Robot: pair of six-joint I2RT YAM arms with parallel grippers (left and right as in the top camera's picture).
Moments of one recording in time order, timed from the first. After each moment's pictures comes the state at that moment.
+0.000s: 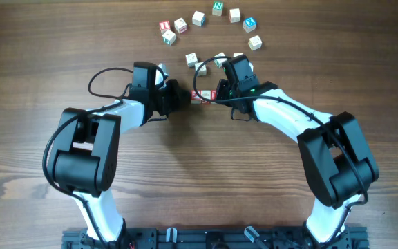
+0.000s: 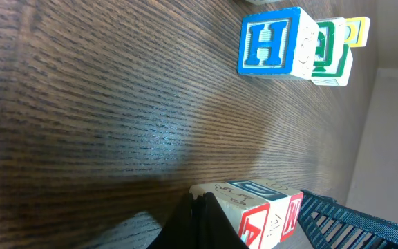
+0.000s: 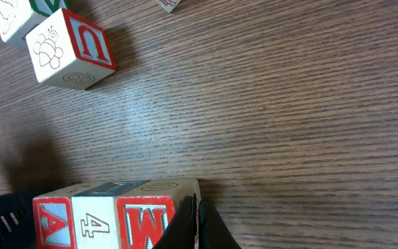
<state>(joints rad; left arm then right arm) -0.21 1.99 0.97 0.14 0.57 -0.81 0.47 1.95 1.18 -0.24 -0.03 0.69</state>
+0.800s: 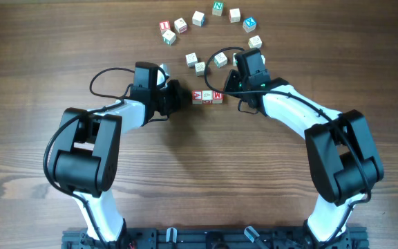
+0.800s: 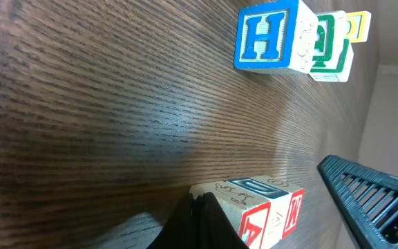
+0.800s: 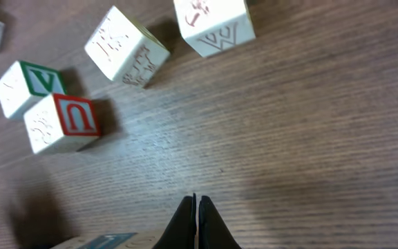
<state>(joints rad) -0.22 1.99 0.97 0.14 0.57 -0.81 0.40 1.95 1.18 -0.17 -0.01 0.69</state>
